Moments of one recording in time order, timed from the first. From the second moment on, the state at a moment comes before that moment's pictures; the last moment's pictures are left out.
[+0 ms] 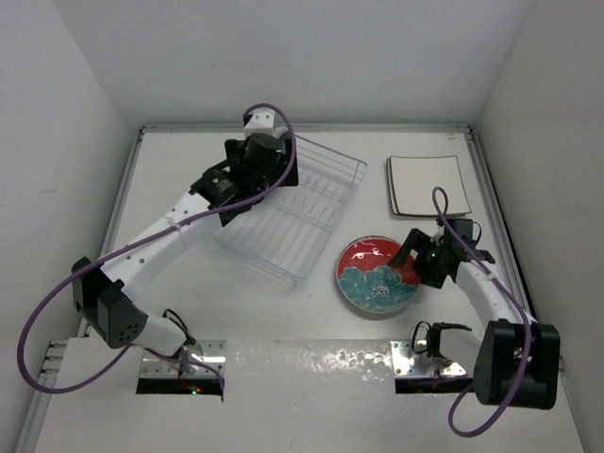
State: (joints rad) left arm -0.68 1.45 1.43 -0.54 -0.54 -0.41; right arm -0.12 1.09 0.45 -0.46 -0.34 0.41
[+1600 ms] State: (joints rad) left arm -0.42 1.98 1.92 -0.66 -0.09 -0.17; right arm 0.20 0.93 0.75 -0.71 -0.01 0.27
